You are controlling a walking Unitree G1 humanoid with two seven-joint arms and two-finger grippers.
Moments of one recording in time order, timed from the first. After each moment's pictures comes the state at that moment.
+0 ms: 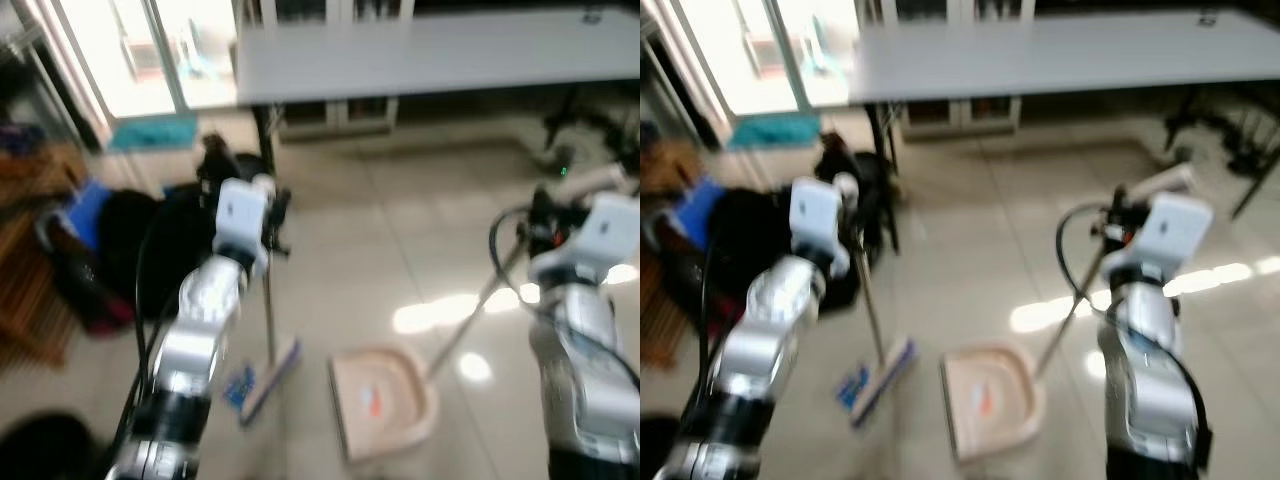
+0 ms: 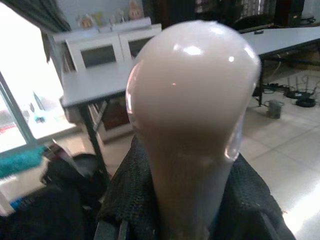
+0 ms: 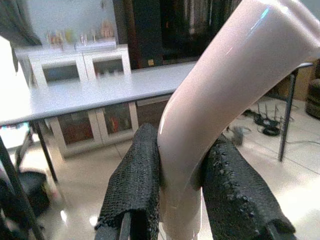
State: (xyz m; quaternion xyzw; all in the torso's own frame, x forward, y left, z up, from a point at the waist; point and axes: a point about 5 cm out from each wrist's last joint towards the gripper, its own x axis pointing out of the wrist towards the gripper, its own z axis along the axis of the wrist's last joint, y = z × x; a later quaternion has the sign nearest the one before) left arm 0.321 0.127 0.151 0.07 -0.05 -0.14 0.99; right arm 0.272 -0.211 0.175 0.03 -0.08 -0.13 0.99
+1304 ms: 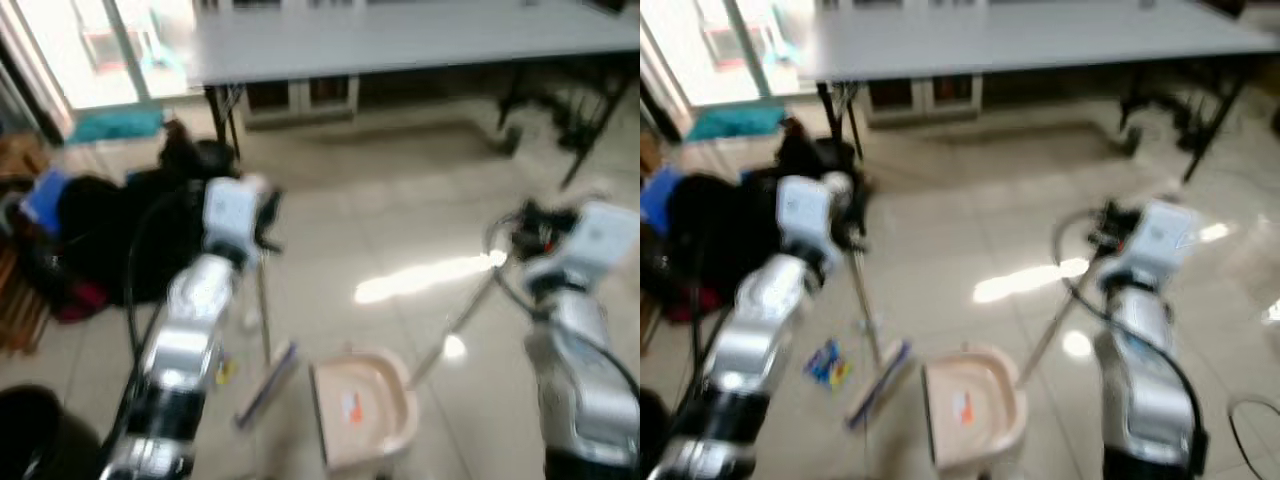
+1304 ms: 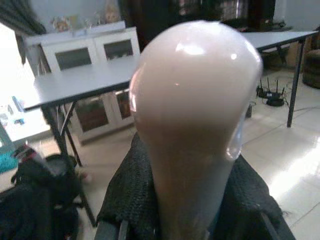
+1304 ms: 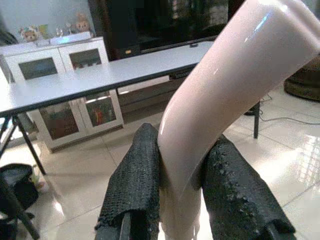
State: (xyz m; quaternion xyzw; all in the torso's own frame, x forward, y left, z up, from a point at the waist) left arm 0.324 0.128 0.157 0.05 -0.06 -0.15 0.99; right arm 0.273 -0.211 0.172 0.05 -0.06 -0.13 0.99
